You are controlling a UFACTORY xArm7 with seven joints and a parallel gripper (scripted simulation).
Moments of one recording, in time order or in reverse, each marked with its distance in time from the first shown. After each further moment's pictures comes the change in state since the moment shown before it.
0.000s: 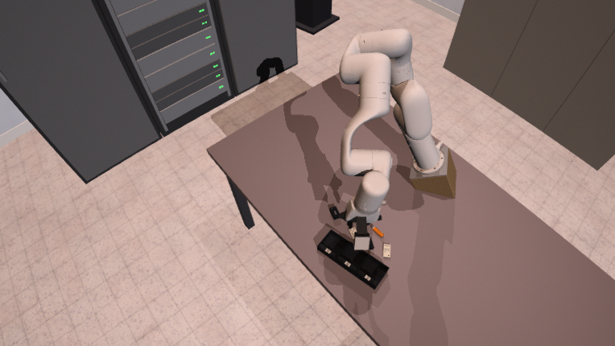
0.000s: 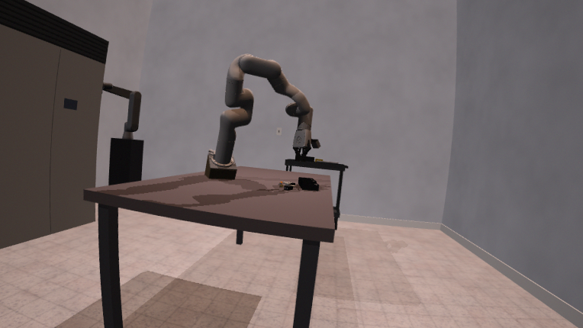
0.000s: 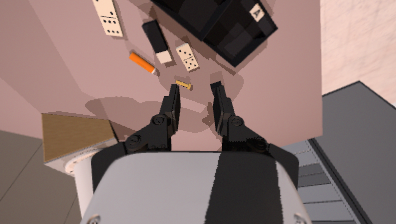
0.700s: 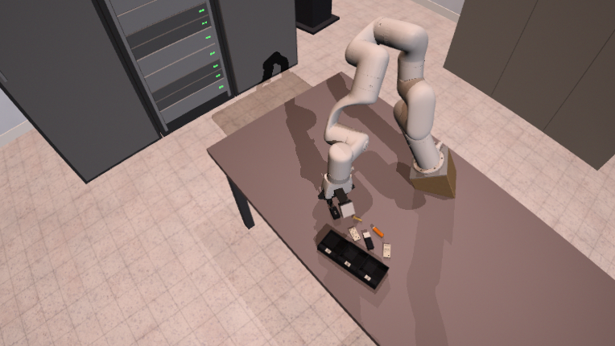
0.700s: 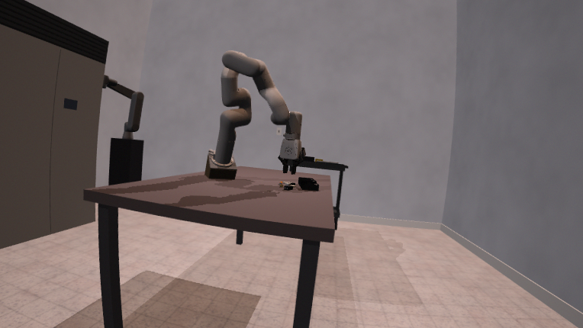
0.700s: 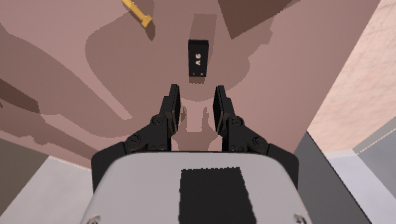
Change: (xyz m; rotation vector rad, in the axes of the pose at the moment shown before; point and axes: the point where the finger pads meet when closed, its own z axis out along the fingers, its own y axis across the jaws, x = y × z) arm -0.121 0.064 0.076 0.042 0.090 -0.387
